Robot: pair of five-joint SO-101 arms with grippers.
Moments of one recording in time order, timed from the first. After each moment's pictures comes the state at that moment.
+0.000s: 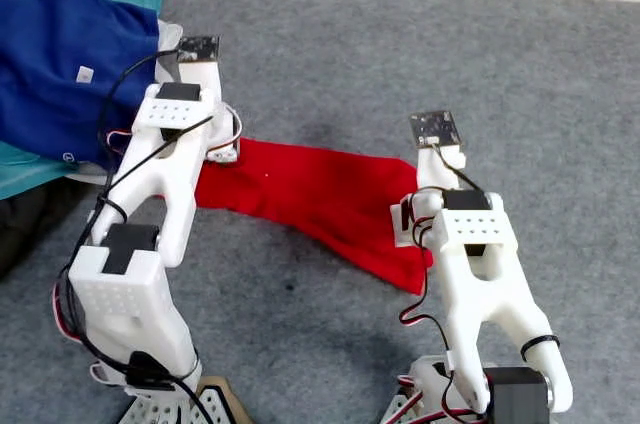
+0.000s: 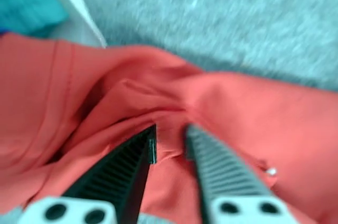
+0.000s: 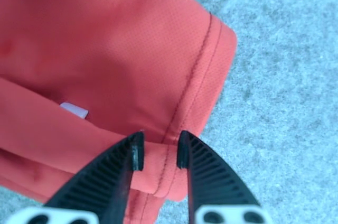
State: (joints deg) left arm -3.1 21.1 0.2 65.5 10.5; right arm -6.3 -21.9 48.6 51.5 7.4
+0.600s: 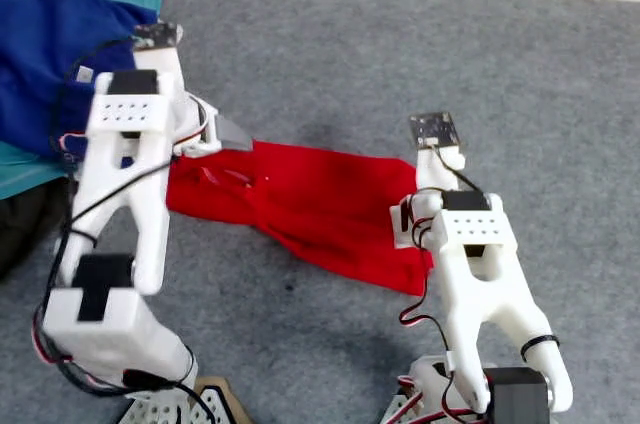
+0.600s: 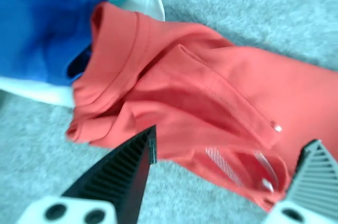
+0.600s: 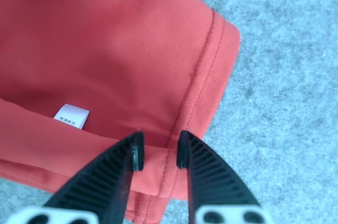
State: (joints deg) left arm -8.2 7.9 -0.1 78.7 10.4; right arm -6.5 -21.9 48.9 51.5 7.4
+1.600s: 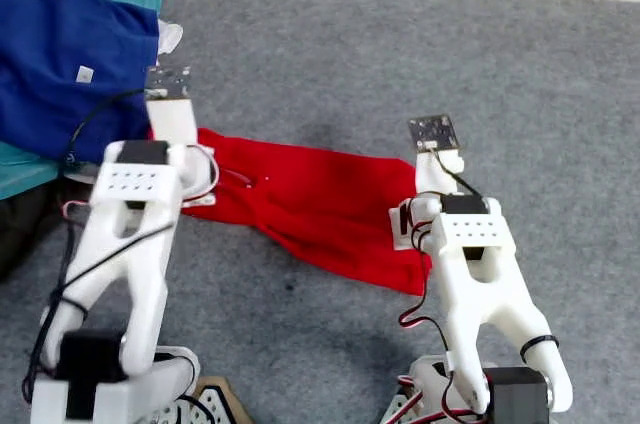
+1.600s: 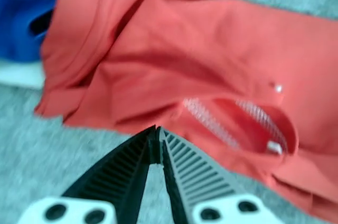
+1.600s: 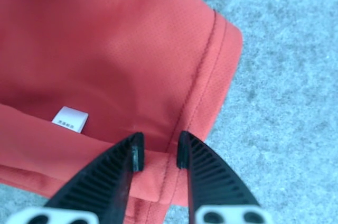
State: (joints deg) left arm -4.9 -13.8 33.8 59.6 7.7; right arm -6.5 -21.9 50.9 48.9 7.4
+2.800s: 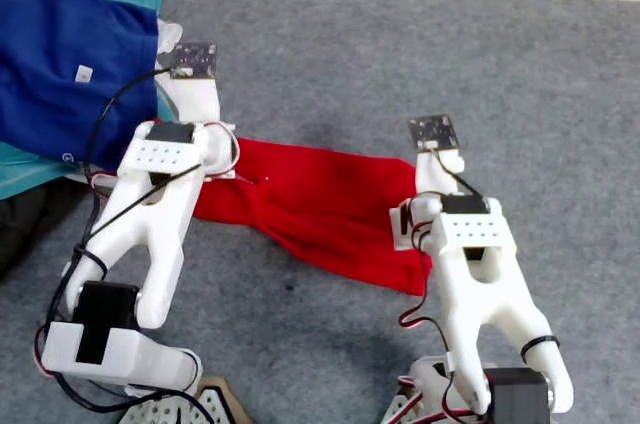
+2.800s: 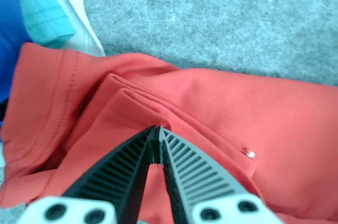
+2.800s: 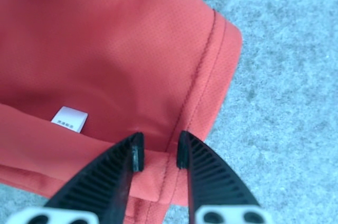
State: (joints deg) left arm -1.5 -0.8 26.2 47.4 7.7; right arm -6.5 -21.9 50.9 49.0 7.4
